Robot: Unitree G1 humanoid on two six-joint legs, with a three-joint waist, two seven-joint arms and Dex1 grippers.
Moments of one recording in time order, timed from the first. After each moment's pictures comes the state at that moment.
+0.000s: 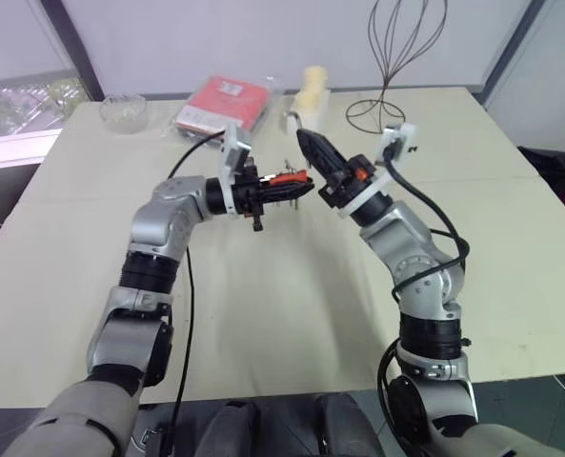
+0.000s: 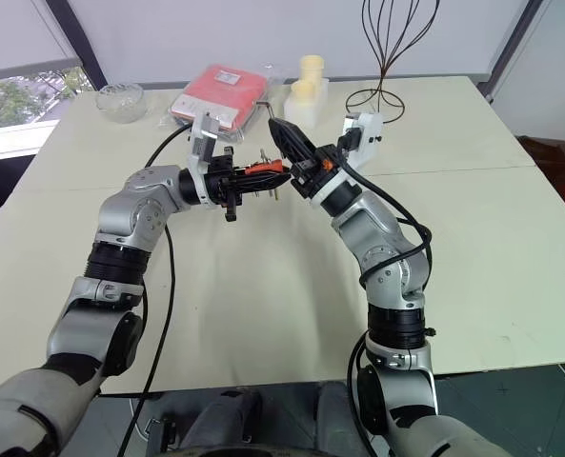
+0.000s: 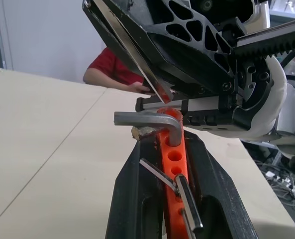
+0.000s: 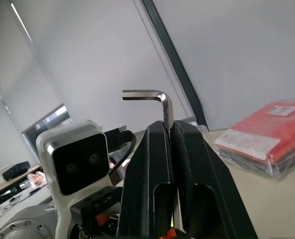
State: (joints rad) left arm -0.89 0.31 -0.02 0.37 -0.47 0.41 -1.24; right arm -0.60 -0.05 -0.13 -0.21 0.72 0.56 0.40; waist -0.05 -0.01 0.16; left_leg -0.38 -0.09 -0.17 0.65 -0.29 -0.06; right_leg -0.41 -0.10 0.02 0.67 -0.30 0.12
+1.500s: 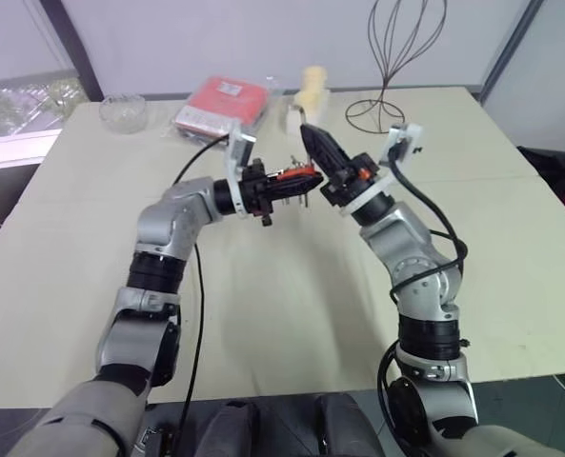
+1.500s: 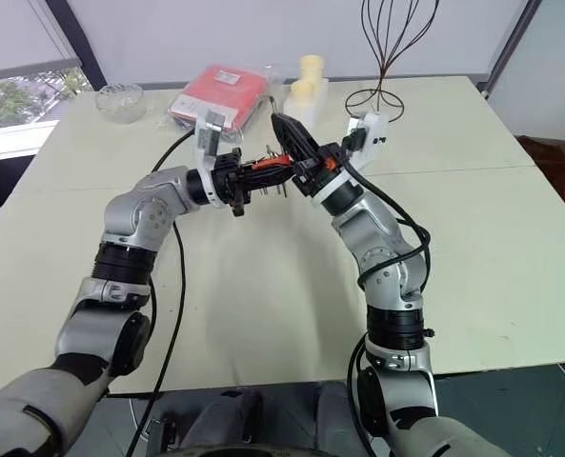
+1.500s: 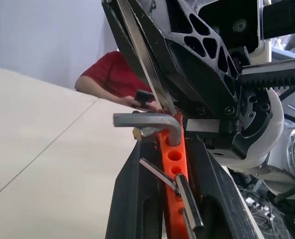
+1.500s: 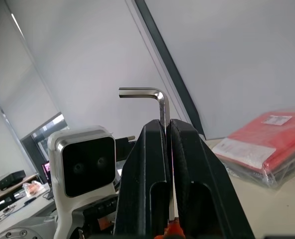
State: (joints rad) left arm -0.89 0.27 0.01 0.34 -0.55 0.54 -1.17; right arm -0.60 -0.05 -0.12 -0.19 0.72 0.49 0.41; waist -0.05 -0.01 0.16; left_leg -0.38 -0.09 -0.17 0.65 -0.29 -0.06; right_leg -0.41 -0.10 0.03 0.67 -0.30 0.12
